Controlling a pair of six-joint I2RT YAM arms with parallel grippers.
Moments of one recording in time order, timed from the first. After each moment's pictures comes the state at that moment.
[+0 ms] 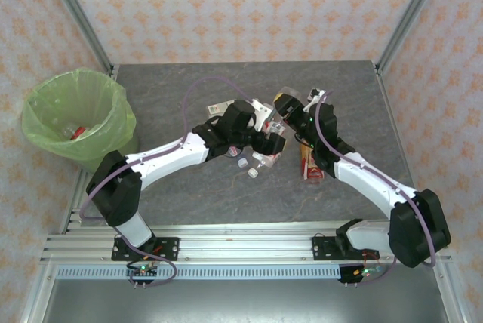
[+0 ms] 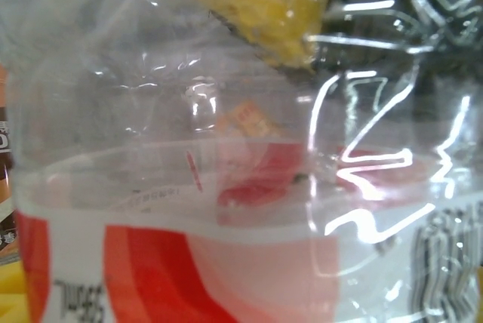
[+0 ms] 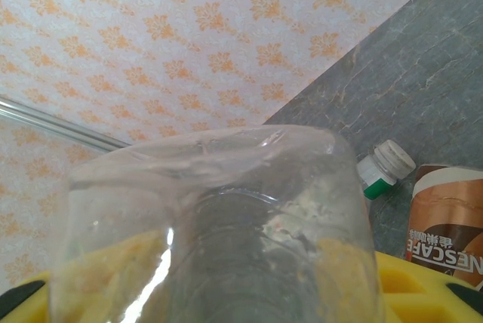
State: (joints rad) left arm -0.75 1.65 1.22 -0.17 0.28 -0.32; right arm 0.46 1.25 0.77 0.30 -0.04 1.00
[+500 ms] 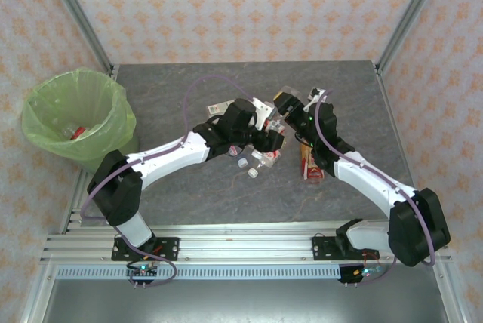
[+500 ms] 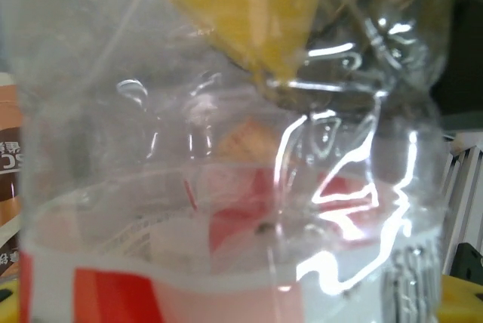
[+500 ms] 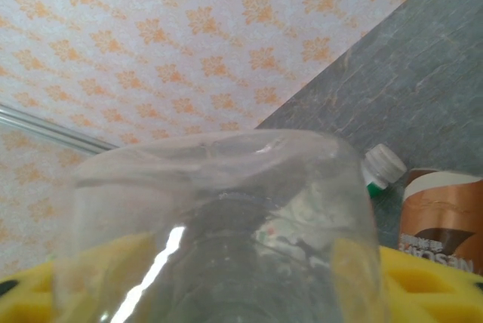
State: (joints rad) left arm -0.75 1.66 1.24 -0.17 0.26 -0.32; right arm 0.46 1.25 0.77 0.28 -0.01 0.99
